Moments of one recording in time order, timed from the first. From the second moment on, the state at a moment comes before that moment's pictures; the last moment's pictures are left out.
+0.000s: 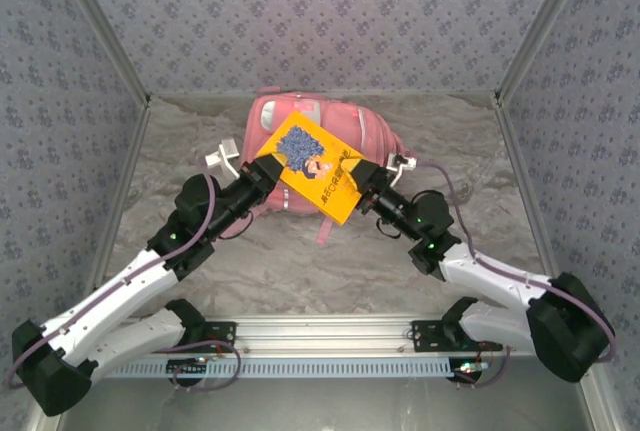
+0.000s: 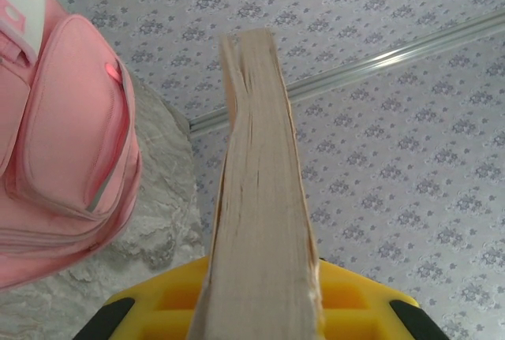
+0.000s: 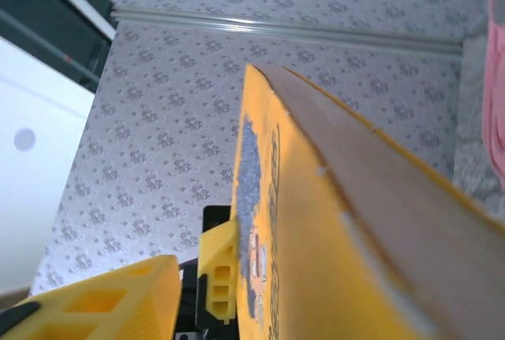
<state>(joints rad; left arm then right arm) -0.74 0.87 0.75 0.12 -0.02 -1.23 0.69 1.08 0.47 0.92 -0.21 1.51</state>
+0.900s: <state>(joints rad) -0.65 1.16 1.09 -0.20 -0.01 -0.89 0.21 0.56 0.51 -0.04 -0.22 1.15</state>
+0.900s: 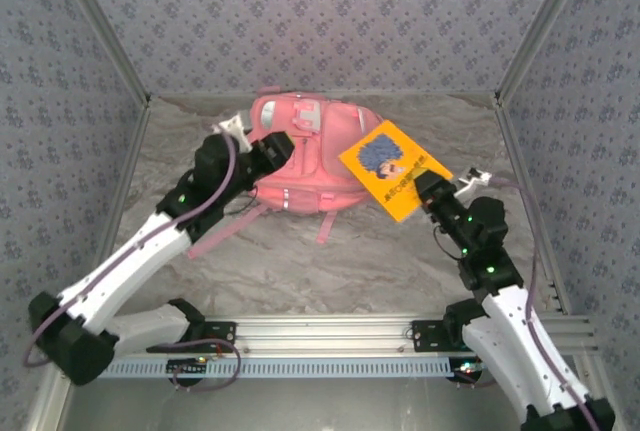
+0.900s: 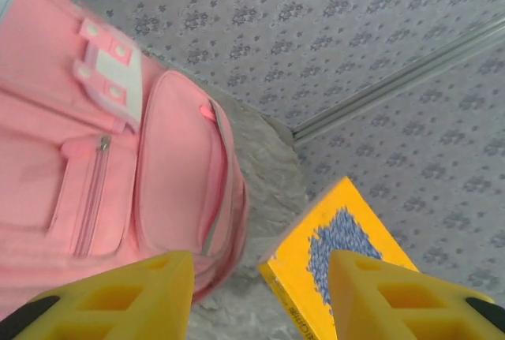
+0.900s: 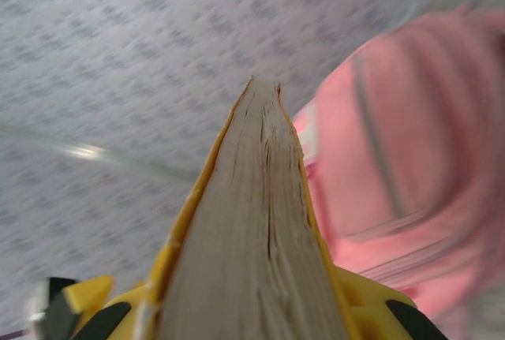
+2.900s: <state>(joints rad) -0.66 2.45 2.48 -0.93 0.38 -0.44 0.13 0.53 0.77 -0.65 0.05 0.66</state>
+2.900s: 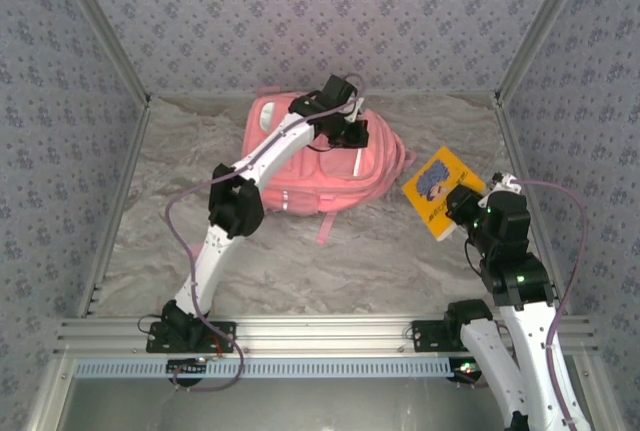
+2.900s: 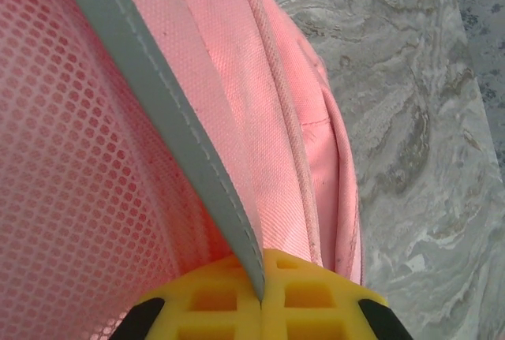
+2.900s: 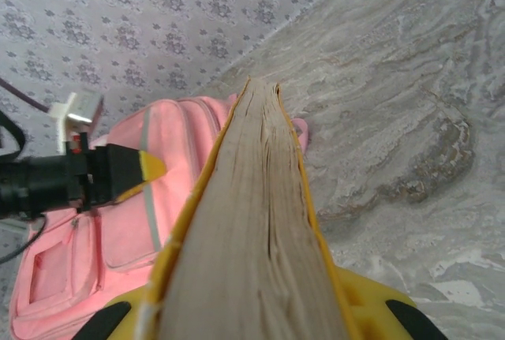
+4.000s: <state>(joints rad) -0.57 1.77 1.99 -1.10 0.74 -0.26 0.17 0.67 0.44 0.01 -0.54 1.14</state>
